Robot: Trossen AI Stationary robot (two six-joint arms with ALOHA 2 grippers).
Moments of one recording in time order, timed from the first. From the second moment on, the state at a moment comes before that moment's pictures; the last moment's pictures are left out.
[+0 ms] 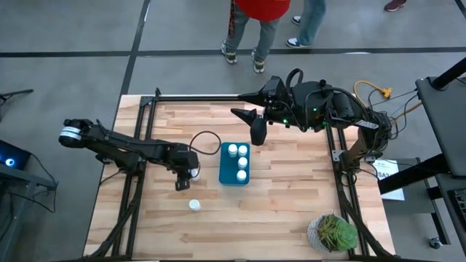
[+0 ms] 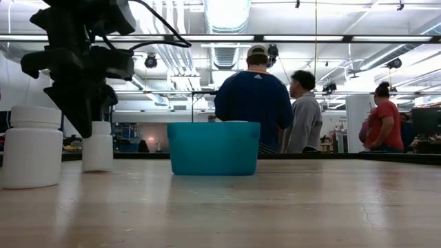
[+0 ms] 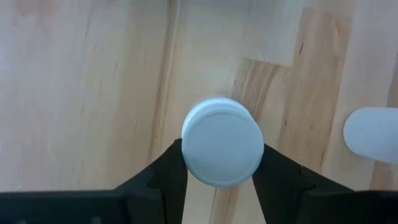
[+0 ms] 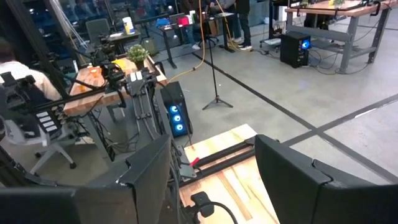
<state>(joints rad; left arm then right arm) -0.11 1.24 0.70 -0.65 -0.01 -0.30 0.12 1.73 2.31 -0.77 0.42 0.30</state>
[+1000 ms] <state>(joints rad) -0.09 1.48 1.20 -0.87 -0.09 -0.13 0.12 1.73 2.33 -0.77 0.42 0.27</state>
